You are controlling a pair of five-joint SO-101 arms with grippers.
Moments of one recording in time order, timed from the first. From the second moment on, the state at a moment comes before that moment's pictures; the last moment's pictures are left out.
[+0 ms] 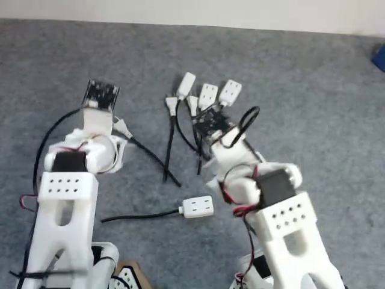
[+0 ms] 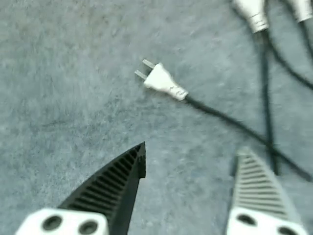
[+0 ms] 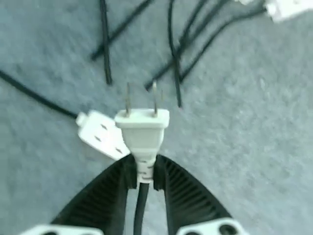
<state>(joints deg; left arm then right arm) -7.2 -39.9 46.5 56.8 -11.6 -29.6 -47.6 38.2 78.9 18.8</state>
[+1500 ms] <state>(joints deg) 0.0 -68.2 72.9 48.5 -12.8 -46.0 -45.6 56.1 53.6 14.8</state>
